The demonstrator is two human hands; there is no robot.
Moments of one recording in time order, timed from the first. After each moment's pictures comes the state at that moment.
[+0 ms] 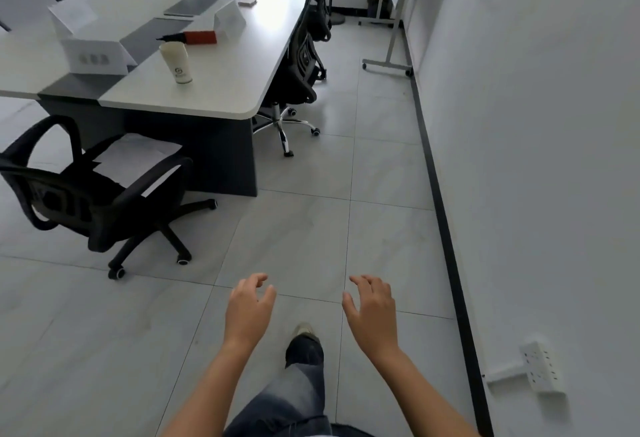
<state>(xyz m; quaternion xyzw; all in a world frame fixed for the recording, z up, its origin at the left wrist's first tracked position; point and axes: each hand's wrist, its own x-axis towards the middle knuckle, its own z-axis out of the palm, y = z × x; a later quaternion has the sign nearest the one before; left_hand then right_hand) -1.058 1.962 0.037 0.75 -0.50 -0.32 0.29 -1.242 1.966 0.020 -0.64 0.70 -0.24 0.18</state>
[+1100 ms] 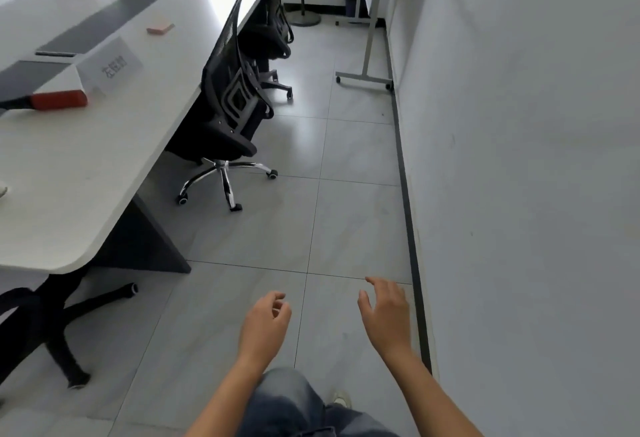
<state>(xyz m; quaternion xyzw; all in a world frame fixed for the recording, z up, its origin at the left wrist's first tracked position) -1.320 1.480 0.035 0.74 -0.50 -0.39 0.24 -1.504 1.476 0.025 -0.59 0.74 -0.25 0.23</state>
